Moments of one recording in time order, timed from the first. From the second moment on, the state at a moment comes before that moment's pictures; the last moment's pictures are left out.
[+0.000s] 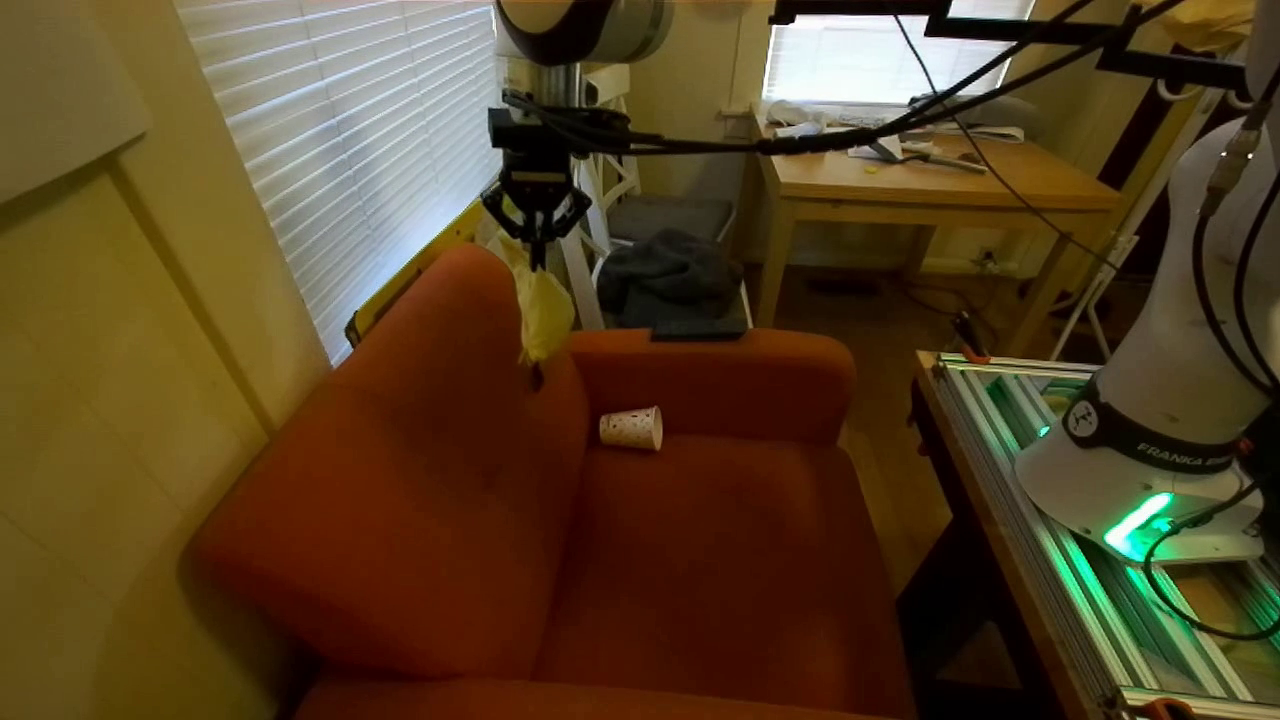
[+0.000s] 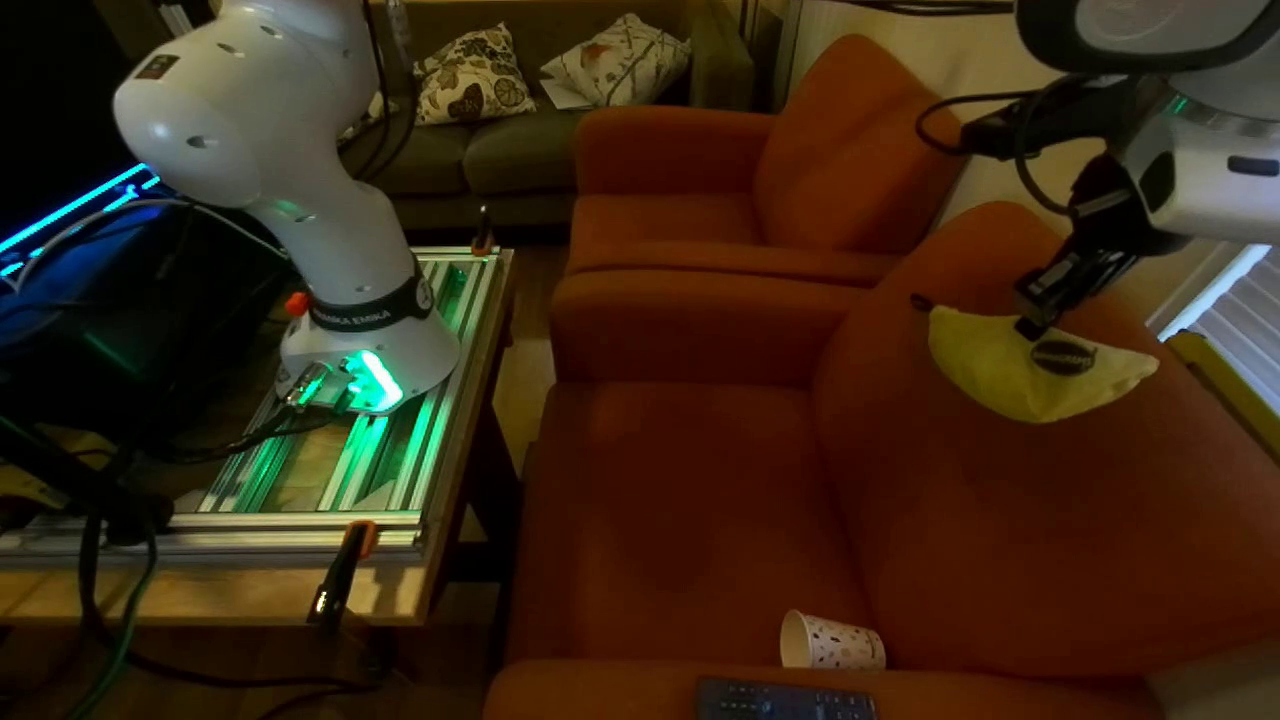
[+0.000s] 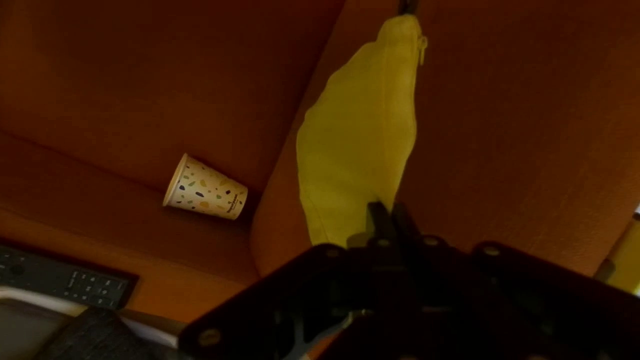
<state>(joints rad) -0.09 0.44 -0.17 -1.70 0.25 2.17 0.74</state>
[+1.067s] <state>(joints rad) -0.08 0.50 -0.06 -1.55 0.41 2.34 0.78</state>
